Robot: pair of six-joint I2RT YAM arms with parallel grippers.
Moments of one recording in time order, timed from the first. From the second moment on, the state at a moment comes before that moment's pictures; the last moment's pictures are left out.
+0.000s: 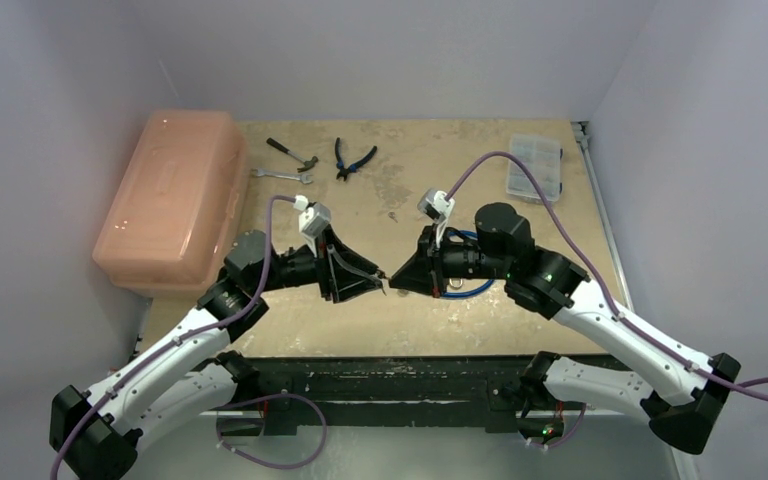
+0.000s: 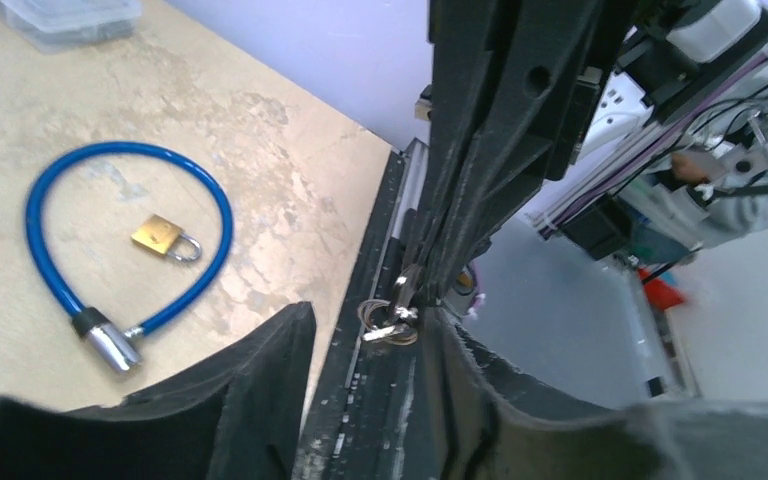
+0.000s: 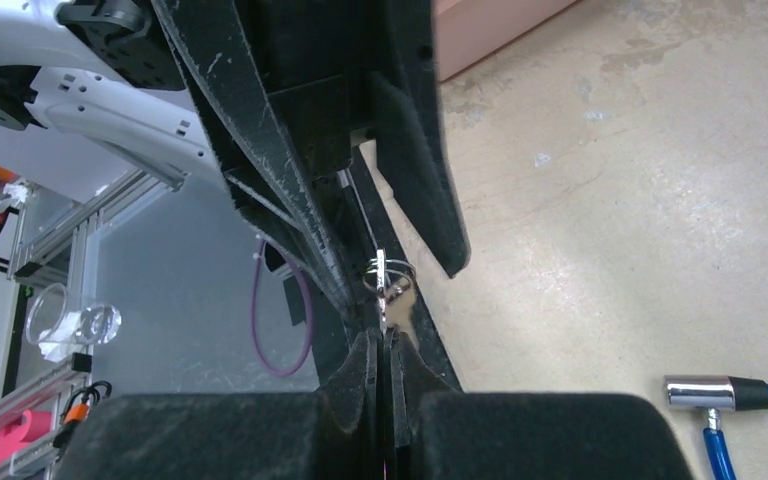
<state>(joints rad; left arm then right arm) -0.65 0.82 0.61 0.24 0.70 -0.54 0.84 0.99 1.02 -0.36 -0.49 0.33</state>
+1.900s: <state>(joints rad) -0.68 0.93 0.62 0.31 0.90 -0.54 0.84 1.01 1.03 -0.52 -0.57 0.27</state>
